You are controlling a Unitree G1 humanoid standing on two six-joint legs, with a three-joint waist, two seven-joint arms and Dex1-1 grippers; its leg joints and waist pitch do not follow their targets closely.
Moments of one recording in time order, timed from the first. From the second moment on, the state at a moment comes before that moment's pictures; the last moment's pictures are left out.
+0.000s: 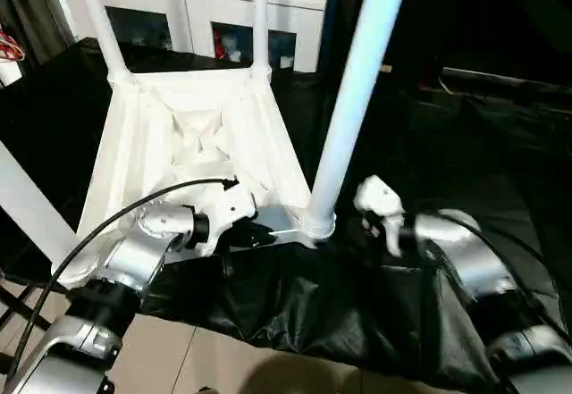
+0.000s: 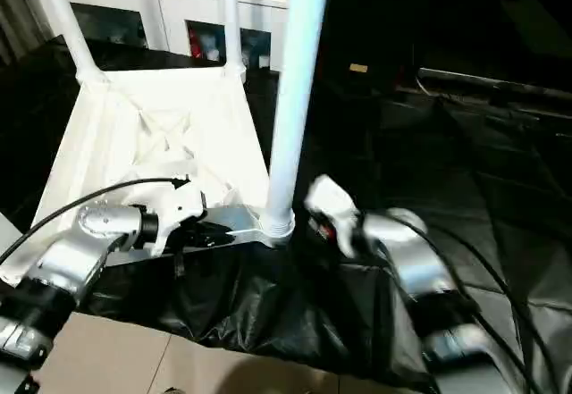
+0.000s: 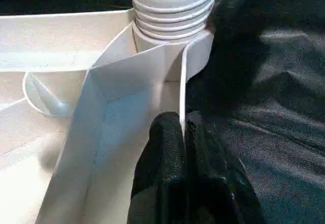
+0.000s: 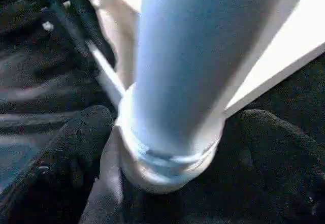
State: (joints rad) left arm -0.51 0.42 -0.29 0.45 0.00 0.10 -1.07; right arm -0.54 -0.33 0.19 0.58 0.04 0.03 1.00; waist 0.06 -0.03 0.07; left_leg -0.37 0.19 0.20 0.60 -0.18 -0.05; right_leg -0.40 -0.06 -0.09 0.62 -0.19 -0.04
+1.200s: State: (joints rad) left arm -0.54 0.19 -0.28 0.47 0.12 0.25 -0.71; right arm -0.51 -0.09 0.05 0.66 0.00 0.07 0.46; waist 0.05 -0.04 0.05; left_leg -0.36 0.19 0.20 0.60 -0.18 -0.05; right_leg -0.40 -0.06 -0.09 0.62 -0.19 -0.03
